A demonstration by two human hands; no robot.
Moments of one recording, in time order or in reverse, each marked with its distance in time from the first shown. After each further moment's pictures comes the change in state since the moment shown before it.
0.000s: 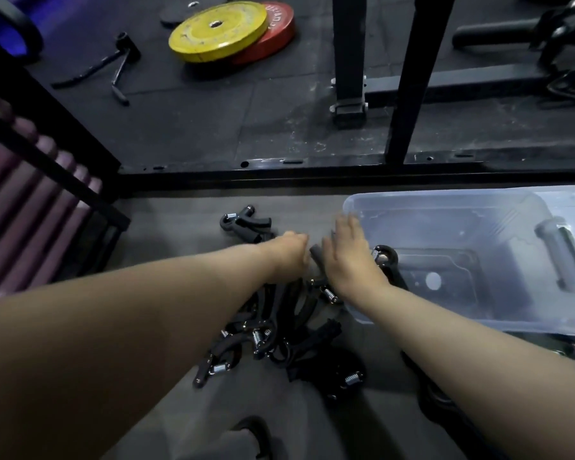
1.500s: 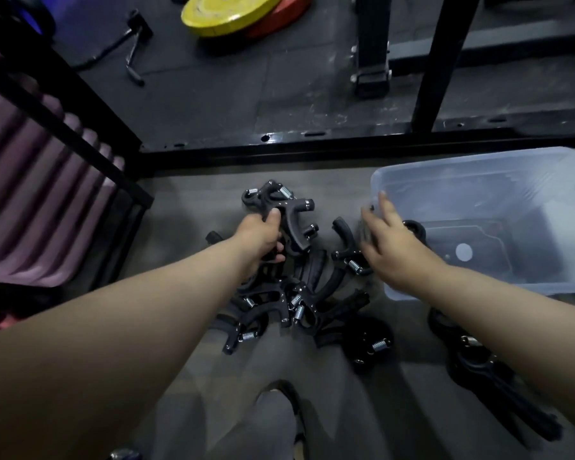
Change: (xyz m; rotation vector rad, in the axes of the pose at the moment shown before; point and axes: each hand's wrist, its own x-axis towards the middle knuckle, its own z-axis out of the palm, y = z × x) left_hand -0.053 -0.054 0.021 -1.252 0.334 -0.501; right_hand -0.040 0.016 -0.018 -0.171 -0.157 -0.137
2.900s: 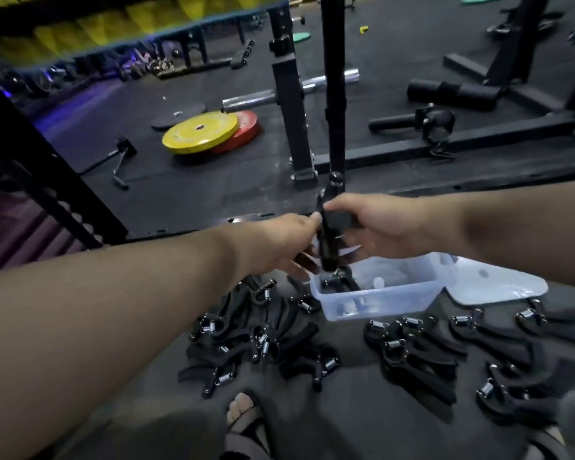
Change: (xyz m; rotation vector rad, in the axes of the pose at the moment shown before) left_hand -0.231 0.124 0.036 0.418 -0.525 0.301; right_hand -0.117 -0.088 -0.187 0.938 -0.389 0.147
